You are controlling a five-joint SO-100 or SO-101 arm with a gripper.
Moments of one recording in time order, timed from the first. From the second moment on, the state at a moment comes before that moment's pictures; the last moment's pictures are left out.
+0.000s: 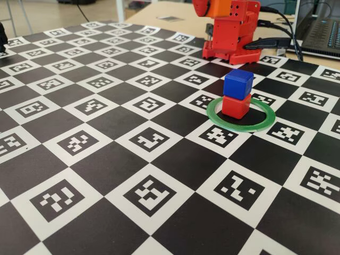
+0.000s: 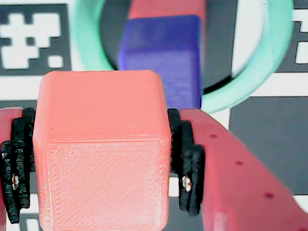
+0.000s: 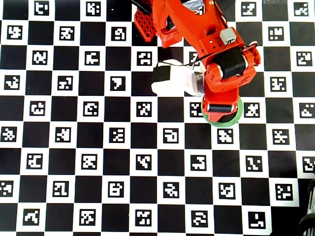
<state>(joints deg) -24.5 95.8 81.5 98.6 25.8</state>
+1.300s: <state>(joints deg) -35.4 91.4 86.5 88.9 35.5</state>
